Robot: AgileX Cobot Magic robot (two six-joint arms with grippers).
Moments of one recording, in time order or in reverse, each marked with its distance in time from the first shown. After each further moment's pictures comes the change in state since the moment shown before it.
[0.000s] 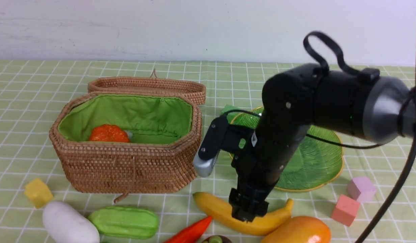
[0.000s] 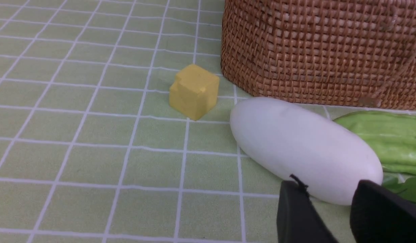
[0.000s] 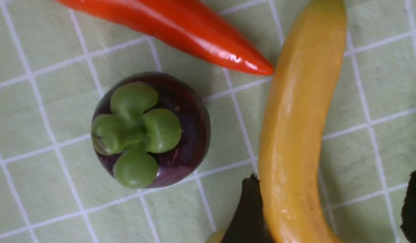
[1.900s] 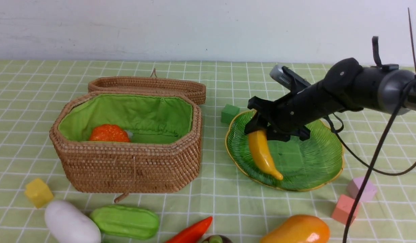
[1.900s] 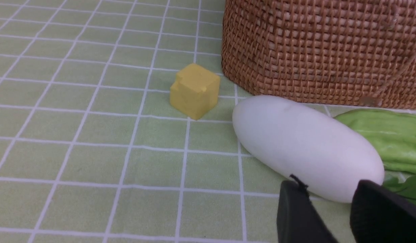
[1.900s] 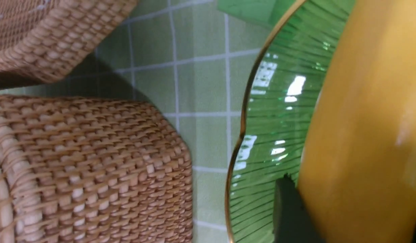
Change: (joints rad) right arm -0.416 0.252 -0.160 0.628 -0.334 0.527; left arm 0.001 0.000 0.000 0.000 0.000 0.000
